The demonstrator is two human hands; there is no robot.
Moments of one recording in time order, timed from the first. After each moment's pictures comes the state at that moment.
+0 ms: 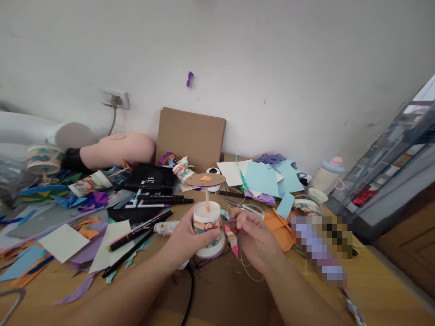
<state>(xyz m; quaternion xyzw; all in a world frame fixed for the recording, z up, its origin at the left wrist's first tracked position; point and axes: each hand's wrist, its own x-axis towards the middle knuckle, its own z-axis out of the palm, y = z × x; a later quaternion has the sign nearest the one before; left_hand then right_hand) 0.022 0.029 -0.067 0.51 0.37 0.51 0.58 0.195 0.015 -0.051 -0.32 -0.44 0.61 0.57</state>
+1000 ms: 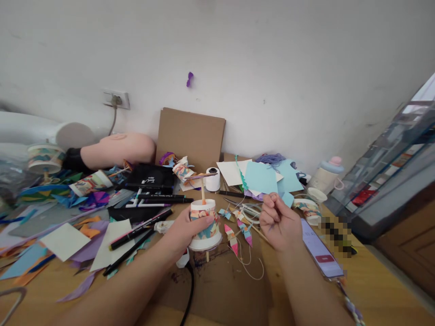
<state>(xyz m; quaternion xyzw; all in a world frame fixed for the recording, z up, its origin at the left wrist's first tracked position) 0.019 0.035 -0.061 0.41 0.38 0.49 0.67 0.246 0.031 -0.029 -0.24 -0.35 0.60 0.67</state>
